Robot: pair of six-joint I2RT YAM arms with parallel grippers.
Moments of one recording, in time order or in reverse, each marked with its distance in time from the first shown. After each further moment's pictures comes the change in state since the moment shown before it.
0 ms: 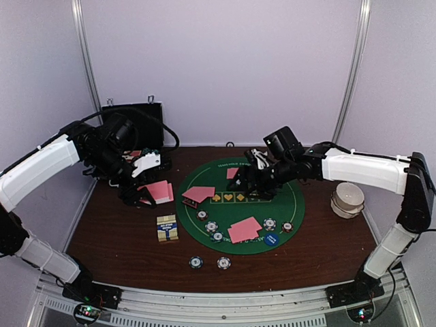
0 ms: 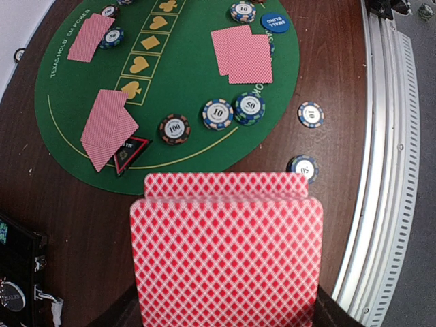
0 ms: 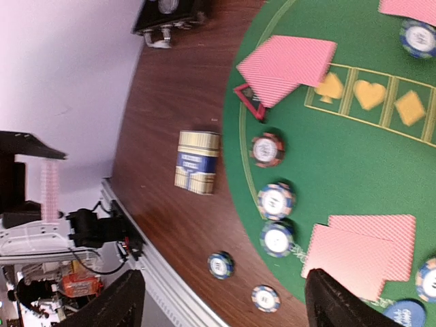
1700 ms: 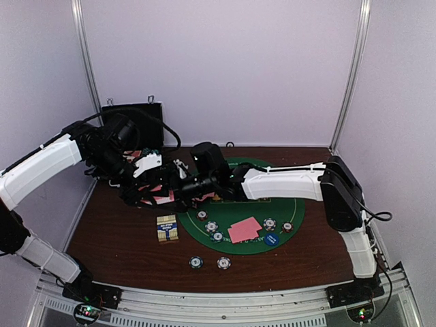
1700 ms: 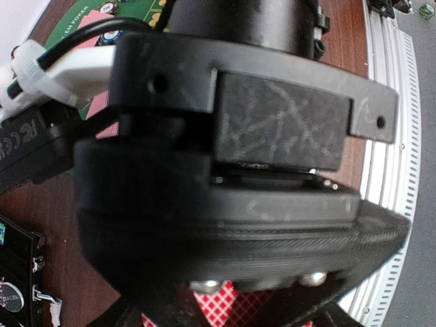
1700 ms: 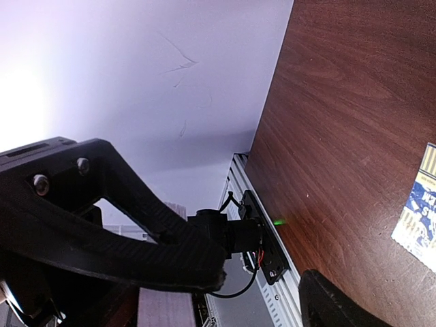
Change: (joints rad) left arm 0.000 0.016 0.002 0.004 -0.001 0.000; right arm 0.281 0.583 0.499 0.570 -0.252 0.481
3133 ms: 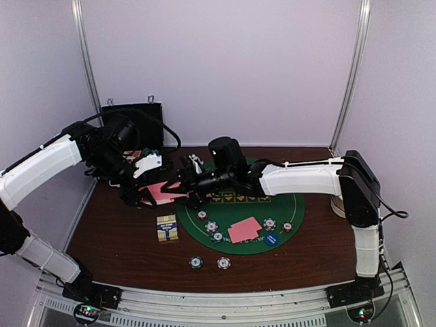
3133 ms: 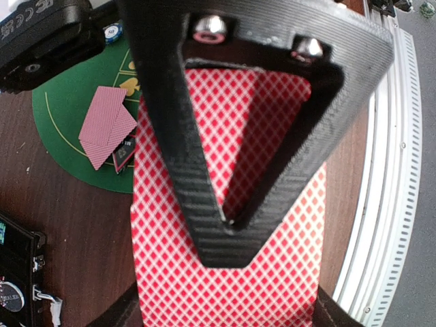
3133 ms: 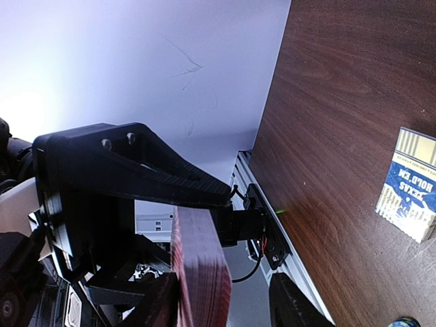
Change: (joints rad) left arm -0.001 -0.002 -0.005 0.000 -0.007 0.001; right arm -0.062 -0.135 -0.177 0.053 -0.044 0.017
